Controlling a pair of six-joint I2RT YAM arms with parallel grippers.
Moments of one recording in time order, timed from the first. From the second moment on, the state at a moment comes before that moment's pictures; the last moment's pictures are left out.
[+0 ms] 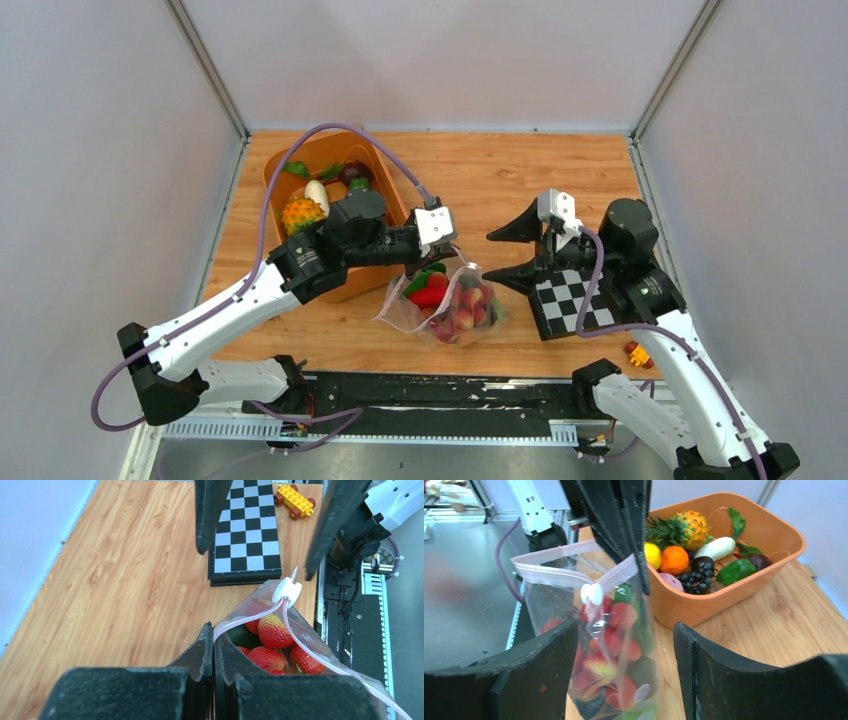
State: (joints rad) left arm -0.96 1.16 1.23 -0.36 0.36 0.28; right arm 0.38 0.82 0.94 -0.21 -1.04 -0.16
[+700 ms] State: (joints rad) left arm -0.96 1.16 1.23 -0.35 0.33 0.27; right arm 0.48 0.85 0.89 -0.20 -0.99 -0.08
